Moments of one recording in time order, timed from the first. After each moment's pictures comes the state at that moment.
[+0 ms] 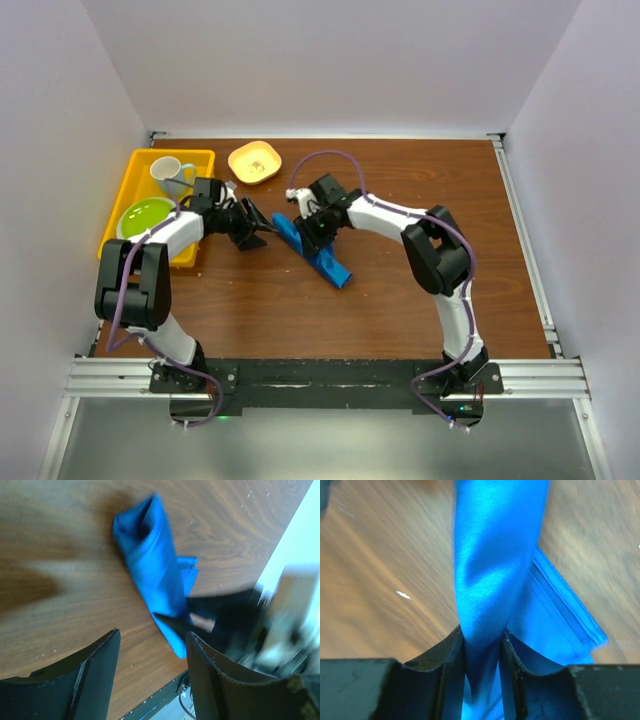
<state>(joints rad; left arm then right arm) -0.09 1.66 0.98 -0.29 0.60 -0.80 0.71 2.12 1.56 -0.51 -0.28 -0.03</state>
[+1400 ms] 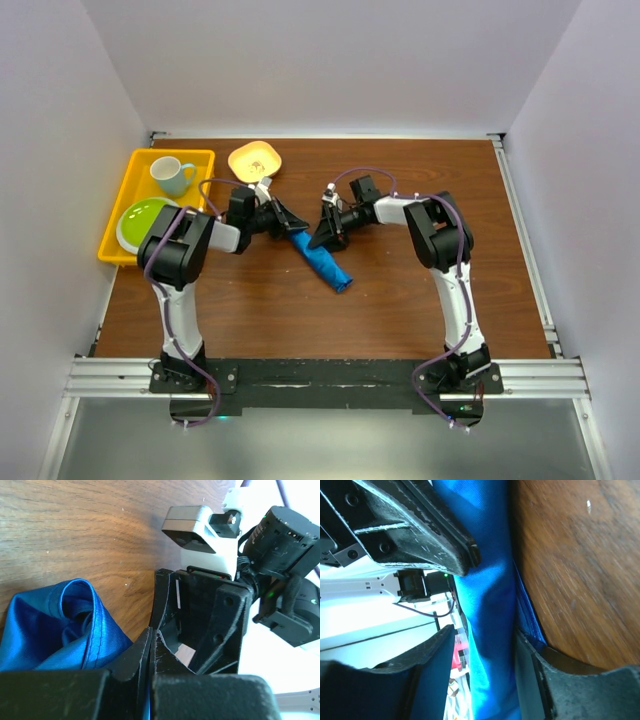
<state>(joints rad) -0.26 2.02 0.90 0.62 0.66 -0.99 0.42 2.35 1.50 -0.19 -1.18 0.54</state>
